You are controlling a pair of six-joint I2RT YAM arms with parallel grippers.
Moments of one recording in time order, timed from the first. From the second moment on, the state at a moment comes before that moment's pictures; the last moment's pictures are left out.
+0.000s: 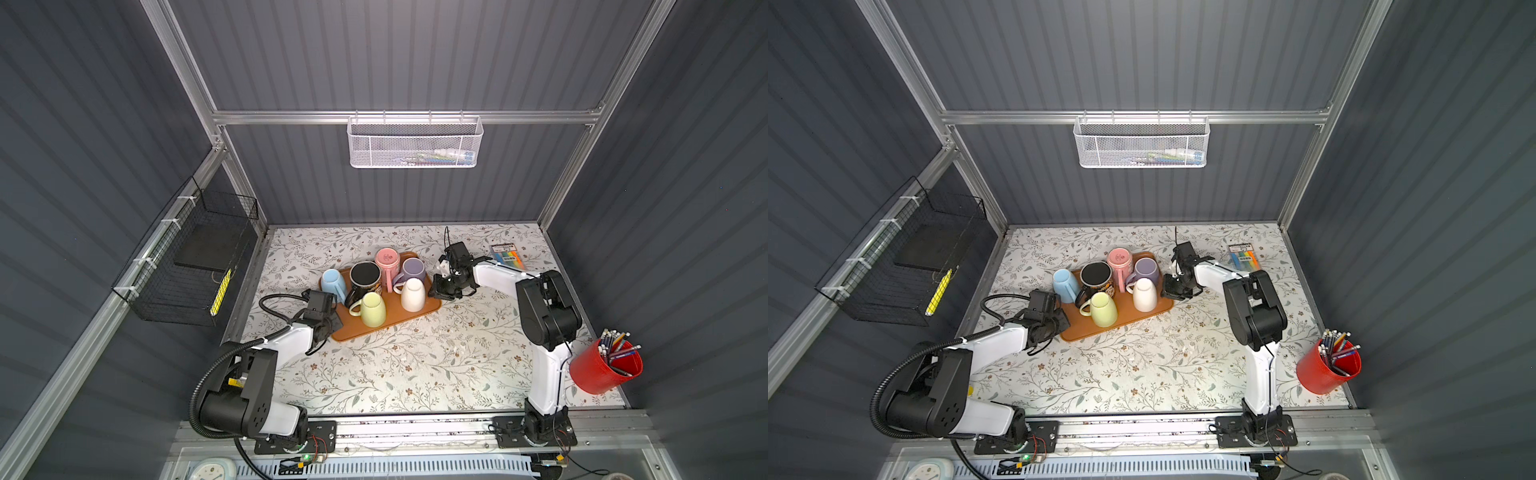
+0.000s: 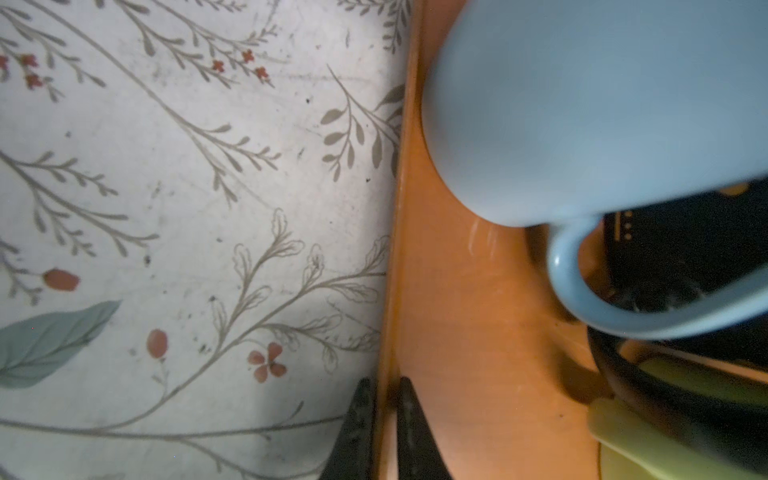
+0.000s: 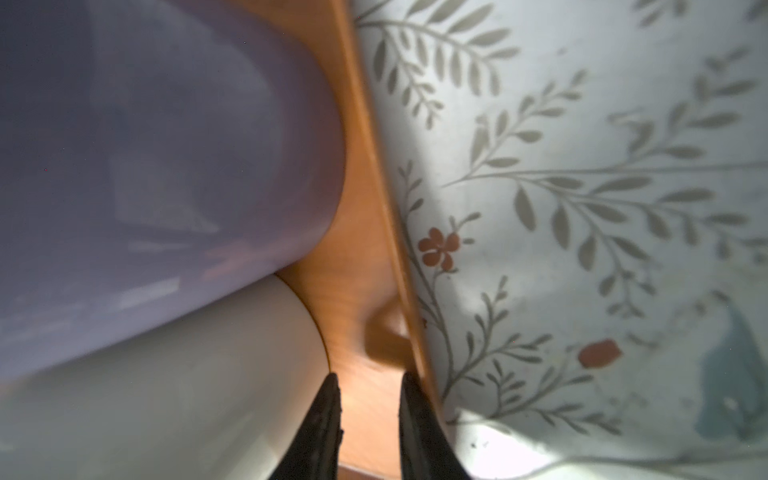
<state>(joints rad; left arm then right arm) -0.27 1.43 0.57 -0.13 -0.12 -0.67 0.37 2.04 1.38 -0.51 -0.37 0.42</state>
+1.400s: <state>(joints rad) -0.27 1.43 0.57 -0.13 -0.13 -0.64 0.35 2.10 1.46 -0.56 -0.33 0.35</state>
